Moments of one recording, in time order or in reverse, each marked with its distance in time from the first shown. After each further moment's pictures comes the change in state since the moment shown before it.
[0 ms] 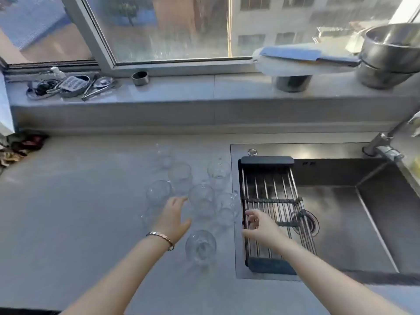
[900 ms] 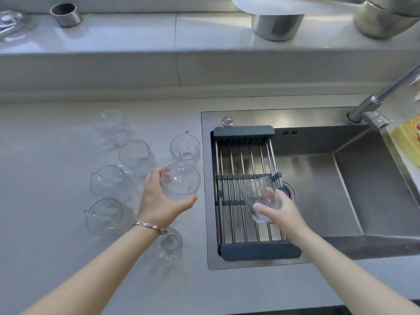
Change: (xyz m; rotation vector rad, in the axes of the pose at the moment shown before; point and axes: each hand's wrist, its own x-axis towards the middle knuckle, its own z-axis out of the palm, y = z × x) left_hand 0.042 0.050 0.040 -0.496 0.159 -0.110; right_hand 0.005 0.064 -0.059 0.373 0.219 0.180
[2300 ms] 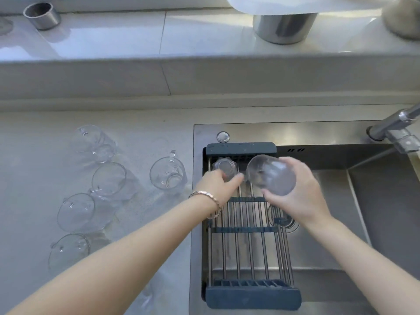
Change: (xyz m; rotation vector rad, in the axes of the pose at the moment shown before) left_hand 0.091 0.092 0.119 0.320 -0.461 -0.171; right_hand 0.089 -0.058 -0.064 -0.376 0.219 -0.471
